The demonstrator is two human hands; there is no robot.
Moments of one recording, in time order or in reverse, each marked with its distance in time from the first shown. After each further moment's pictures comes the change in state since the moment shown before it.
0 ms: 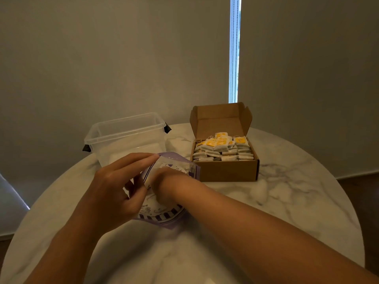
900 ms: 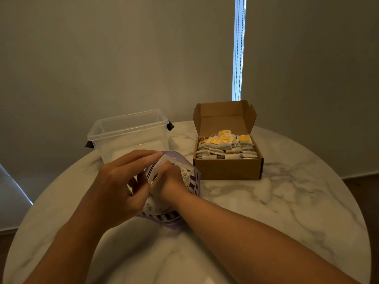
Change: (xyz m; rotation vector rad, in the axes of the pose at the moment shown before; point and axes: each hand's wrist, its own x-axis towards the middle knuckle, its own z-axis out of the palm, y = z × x) left_hand -0.001 0.001 0.001 -0.021 -0.008 -0.015; right_hand 0.034 -0.008 0.043 0.635 0.470 0.329
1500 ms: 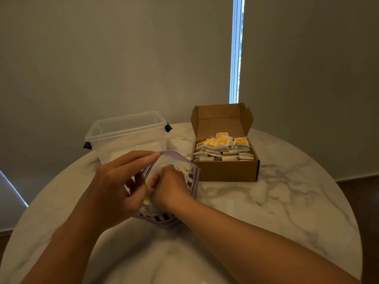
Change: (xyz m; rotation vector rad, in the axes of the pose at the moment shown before) left_hand 0.000 0.001 -0.002 0.011 0.014 0.000; right_hand -0.030 -0.011 -0.025 0.160 -0.038 0.083
